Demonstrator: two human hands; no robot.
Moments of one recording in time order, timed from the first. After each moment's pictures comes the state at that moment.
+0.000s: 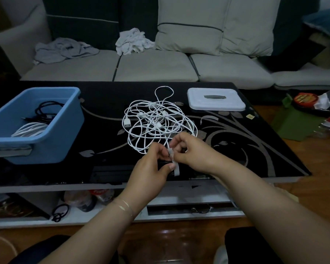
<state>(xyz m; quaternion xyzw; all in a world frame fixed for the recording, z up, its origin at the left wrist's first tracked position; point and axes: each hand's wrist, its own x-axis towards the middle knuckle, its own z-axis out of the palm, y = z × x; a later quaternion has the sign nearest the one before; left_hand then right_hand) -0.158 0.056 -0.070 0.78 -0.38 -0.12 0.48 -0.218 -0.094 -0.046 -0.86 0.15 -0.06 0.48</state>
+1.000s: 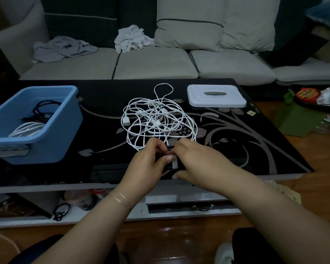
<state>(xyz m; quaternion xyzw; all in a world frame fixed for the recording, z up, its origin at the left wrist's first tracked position) -0.148 0.052 -0.066 0.79 -0.39 -0.11 0.46 -0.248 -0.073 -0.025 -1.00 0.07 -0.01 0.05</state>
